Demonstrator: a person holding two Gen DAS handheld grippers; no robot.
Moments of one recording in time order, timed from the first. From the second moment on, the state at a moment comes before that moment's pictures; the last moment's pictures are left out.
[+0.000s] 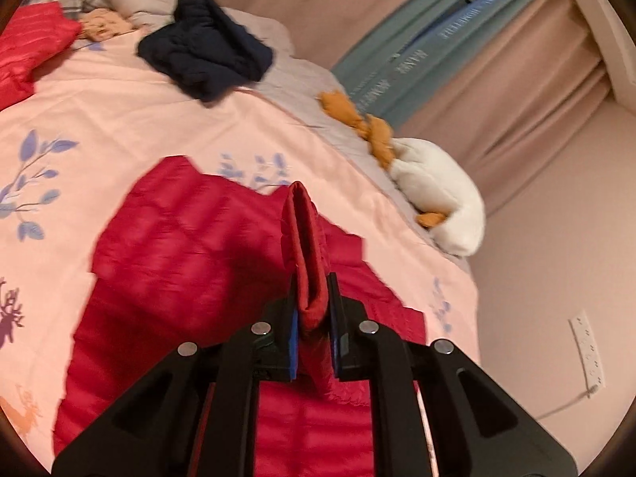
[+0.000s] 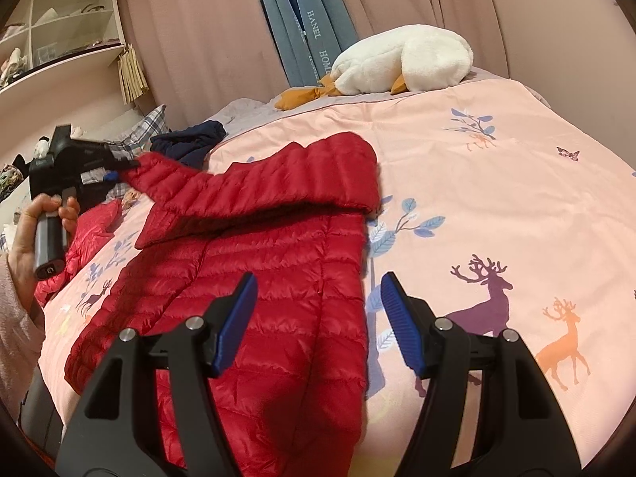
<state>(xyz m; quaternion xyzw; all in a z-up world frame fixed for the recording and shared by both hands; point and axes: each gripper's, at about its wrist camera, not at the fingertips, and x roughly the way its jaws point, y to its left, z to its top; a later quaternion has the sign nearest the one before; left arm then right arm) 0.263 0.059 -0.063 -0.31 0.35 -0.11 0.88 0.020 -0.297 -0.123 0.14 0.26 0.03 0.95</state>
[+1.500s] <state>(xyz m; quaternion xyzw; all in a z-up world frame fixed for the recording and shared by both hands) 0.300 -0.011 -0.133 0.03 0.44 -0.12 0.89 0.285 -0.301 -0.099 0.08 0.35 -0.03 0.93</state>
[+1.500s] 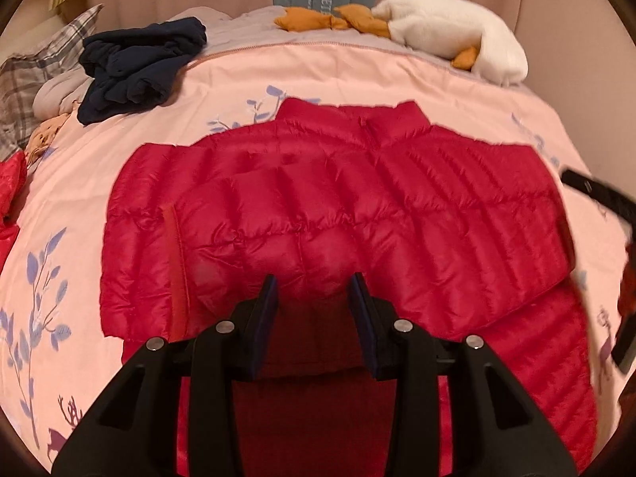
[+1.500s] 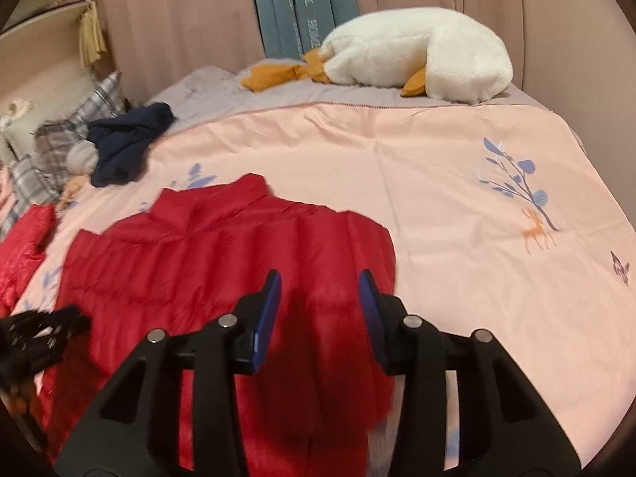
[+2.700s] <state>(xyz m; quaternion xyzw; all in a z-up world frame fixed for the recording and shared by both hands) 0.303 -0.013 -0.154 0.03 0.45 -0.13 0.88 0.268 -0.220 -0.147 -0.02 0.42 0.02 0.91</state>
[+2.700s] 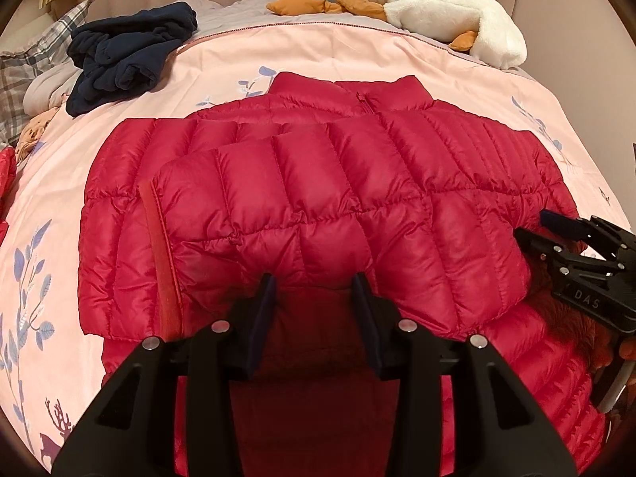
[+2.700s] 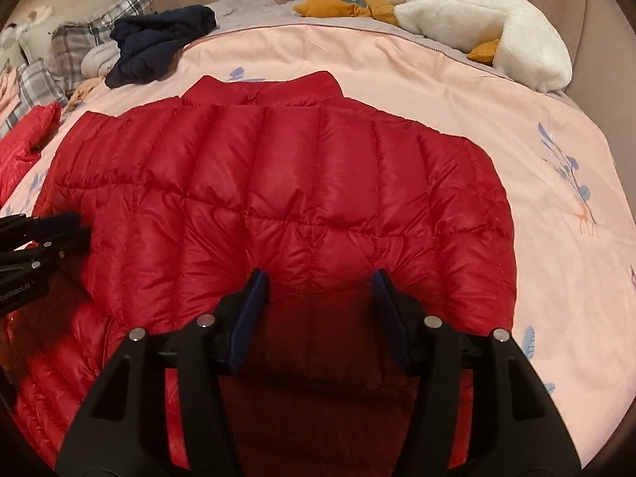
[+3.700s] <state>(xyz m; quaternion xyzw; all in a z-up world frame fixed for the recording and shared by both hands) 0.324 0.052 -0.116 -0.07 0.40 -0.09 0.91 0.267 -0.166 -0.112 -0.02 0.35 0.09 0.93</state>
